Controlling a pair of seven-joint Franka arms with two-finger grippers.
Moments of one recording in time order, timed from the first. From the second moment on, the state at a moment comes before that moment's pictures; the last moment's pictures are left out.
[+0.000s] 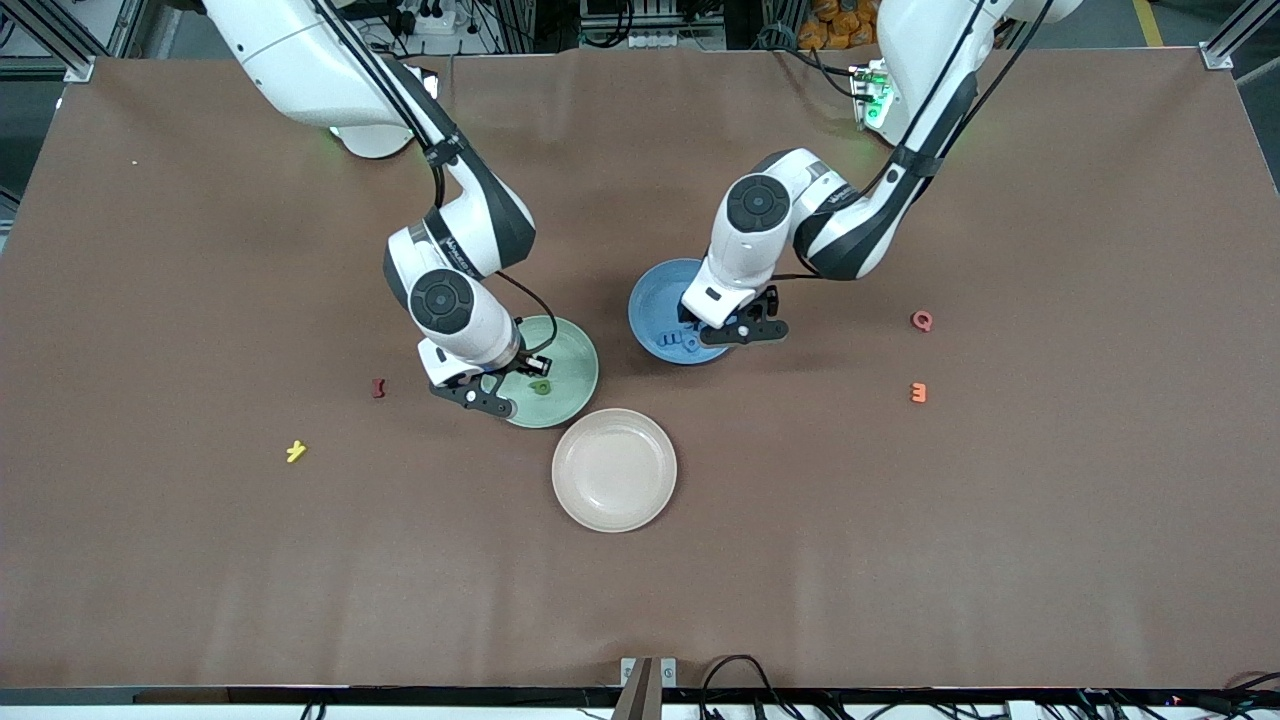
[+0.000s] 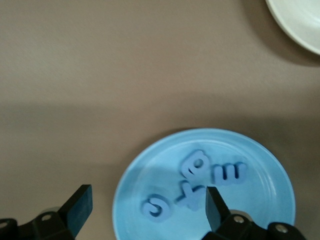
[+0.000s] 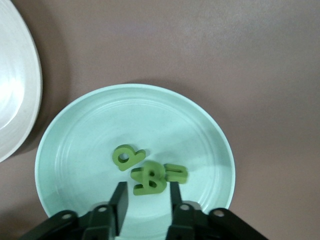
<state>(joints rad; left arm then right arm) -0.42 0.43 -0.32 -2.02 0.18 2.44 -0.91 0.42 0.52 0.12 -1.84 0.04 2.28 0.84</state>
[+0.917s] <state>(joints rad) -0.21 0.34 -0.34 -2.02 0.18 2.31 -0.57 0.34 0.52 0.06 -1.77 0.04 2.18 0.54</state>
